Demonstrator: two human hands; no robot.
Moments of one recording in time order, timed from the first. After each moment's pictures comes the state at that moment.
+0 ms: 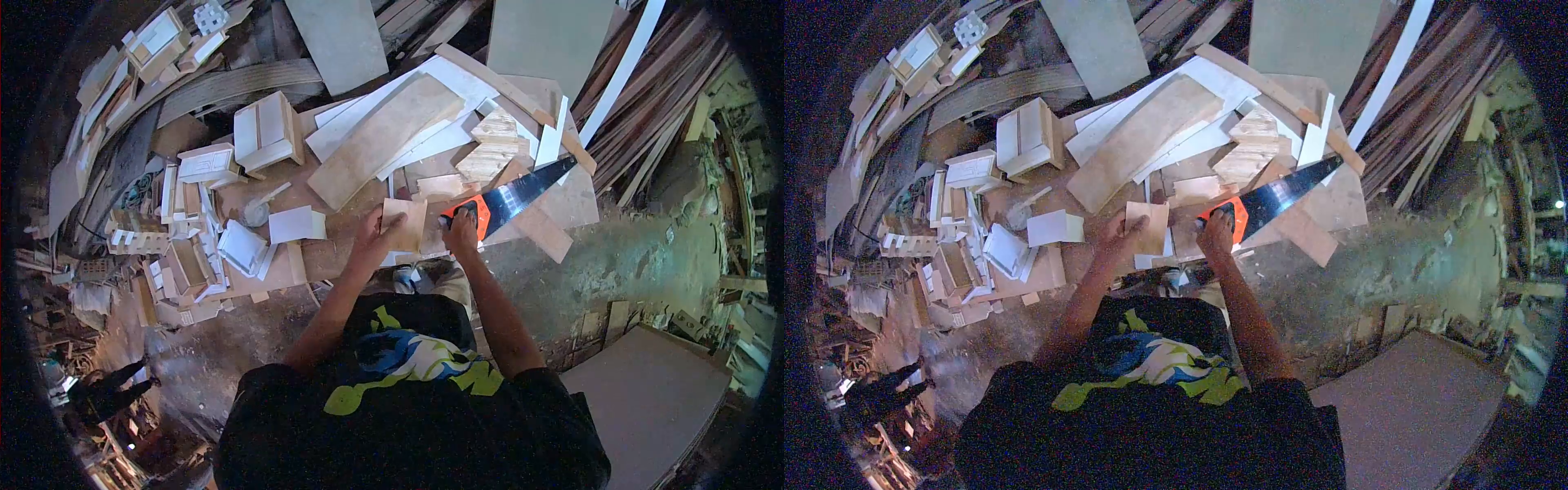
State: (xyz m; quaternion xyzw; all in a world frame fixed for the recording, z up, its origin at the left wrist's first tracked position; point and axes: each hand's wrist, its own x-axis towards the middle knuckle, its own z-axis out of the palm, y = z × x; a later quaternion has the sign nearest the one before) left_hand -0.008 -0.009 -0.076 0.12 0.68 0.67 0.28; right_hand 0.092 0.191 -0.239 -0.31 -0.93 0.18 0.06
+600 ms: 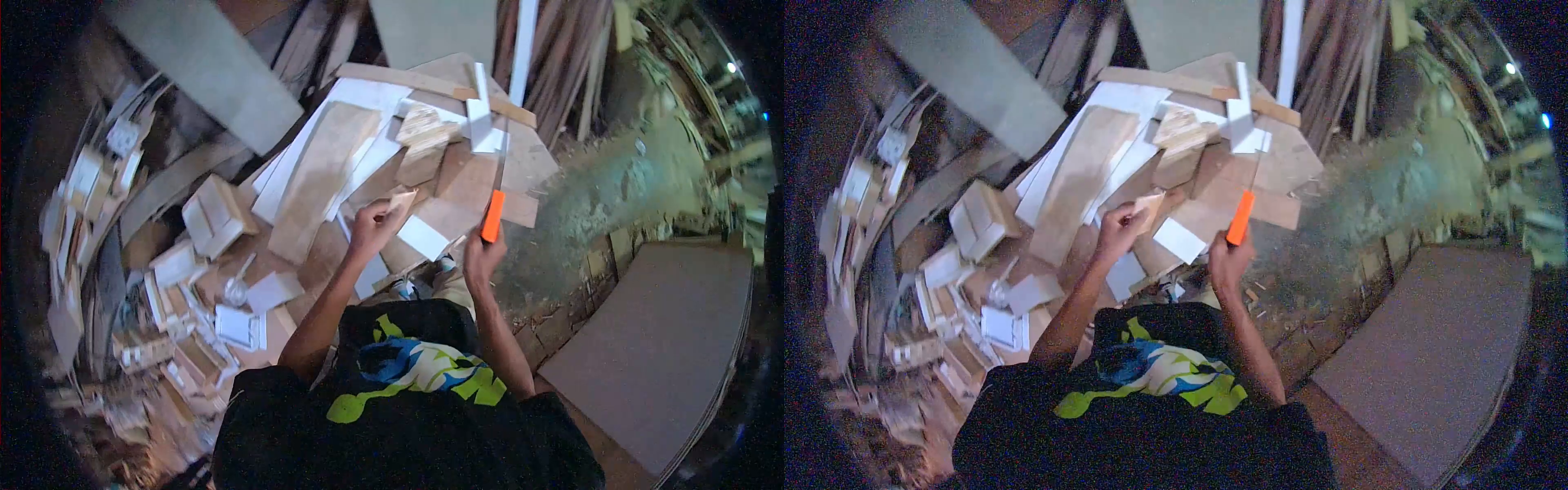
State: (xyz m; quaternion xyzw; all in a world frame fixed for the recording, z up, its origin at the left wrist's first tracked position) left_hand -0.038 0.108 -0.096 0.38 0.71 0.52 0.29; right_hand 0.167 0.194 -0.077 -0.55 -0.57 0.40 0.46
